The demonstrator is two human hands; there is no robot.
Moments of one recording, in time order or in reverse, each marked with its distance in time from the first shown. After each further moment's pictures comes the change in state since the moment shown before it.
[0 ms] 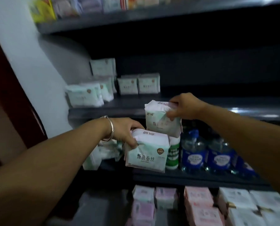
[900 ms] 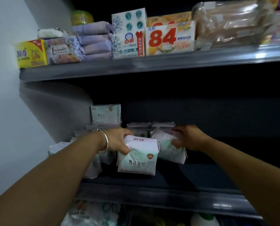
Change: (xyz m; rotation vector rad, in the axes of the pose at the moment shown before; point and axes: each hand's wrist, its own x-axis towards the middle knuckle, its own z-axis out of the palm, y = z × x) left_hand 0.147 -0.093 -0.184 0.024 0.301 -0.085; right_hand 0.231 0.025 -0.005 -0.031 0.107 -0.021
